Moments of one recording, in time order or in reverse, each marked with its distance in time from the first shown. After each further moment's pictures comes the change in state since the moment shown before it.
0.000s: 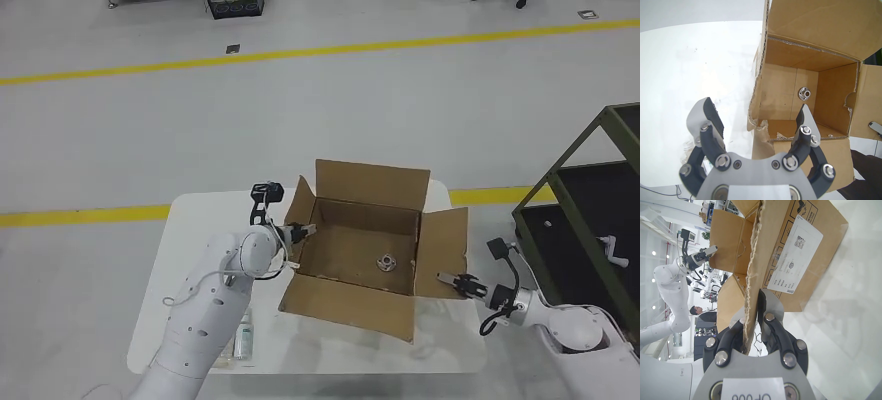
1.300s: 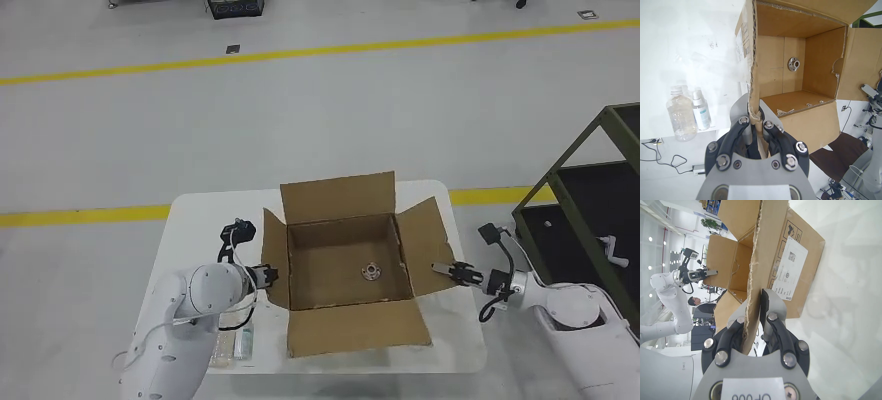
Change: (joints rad) left arm 0.296 0.069 -0.187 -0.427 -0.022 0.124 -0.374; right arm 0.133 0.003 -0.052 0.042 -0.012 0.002 0.115
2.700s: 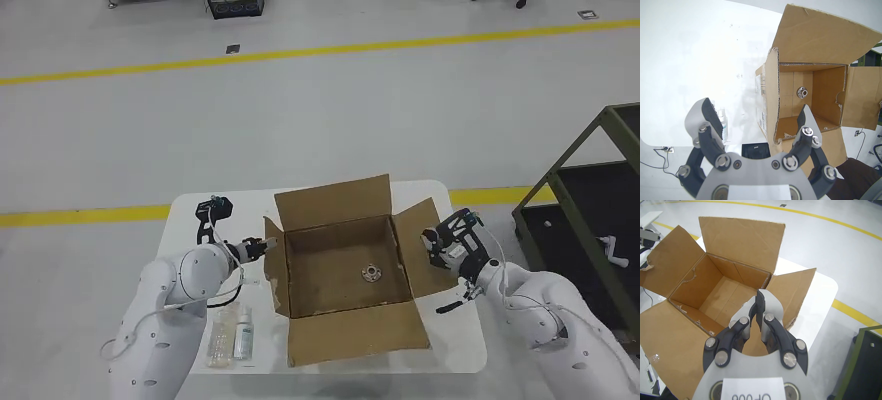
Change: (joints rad) left arm -0.077 0.022 -0.033 0.033 0.076 0.021 0.102; right arm -0.105 0.005 -0.050 -0.500 -0.925 0.172 -0.480
